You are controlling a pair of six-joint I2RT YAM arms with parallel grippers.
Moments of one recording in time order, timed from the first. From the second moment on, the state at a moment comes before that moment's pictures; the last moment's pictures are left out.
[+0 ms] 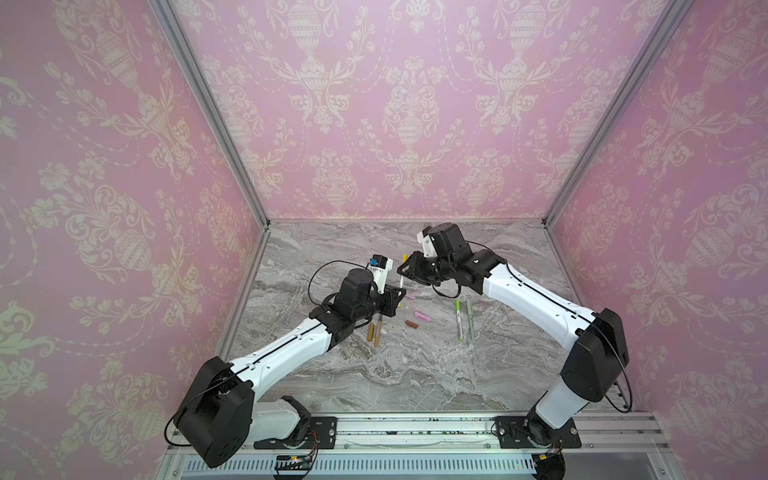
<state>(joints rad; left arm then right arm) -0.61 1.29 0.78 0.06 0.25 -0.49 0.64 1.67 1.47 -0.51 -0.28 0.83</state>
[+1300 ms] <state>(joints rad) -0.61 1.03 0.58 0.01 0.19 -0.45 0.58 1.87 1.49 -1.06 -0.05 0.59</state>
